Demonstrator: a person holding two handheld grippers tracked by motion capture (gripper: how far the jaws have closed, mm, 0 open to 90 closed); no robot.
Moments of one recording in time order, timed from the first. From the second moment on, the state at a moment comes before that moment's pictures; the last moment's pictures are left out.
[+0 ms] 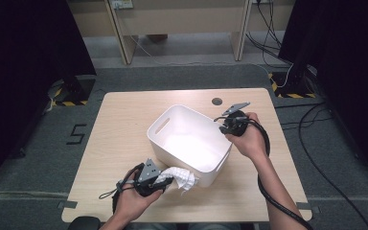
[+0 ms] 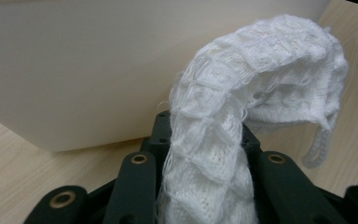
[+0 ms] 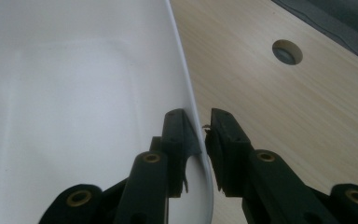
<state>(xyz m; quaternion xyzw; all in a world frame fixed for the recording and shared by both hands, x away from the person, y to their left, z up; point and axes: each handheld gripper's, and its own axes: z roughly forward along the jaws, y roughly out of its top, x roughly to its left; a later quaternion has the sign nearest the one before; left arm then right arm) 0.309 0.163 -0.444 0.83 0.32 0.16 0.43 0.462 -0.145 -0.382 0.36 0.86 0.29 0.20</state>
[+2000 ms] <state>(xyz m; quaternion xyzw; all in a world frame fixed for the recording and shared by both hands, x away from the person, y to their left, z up) 0.307 0.159 -0.443 0.83 0.32 0.16 0.43 0.414 -0.185 -0.367 0.44 0.84 0.28 0.16</state>
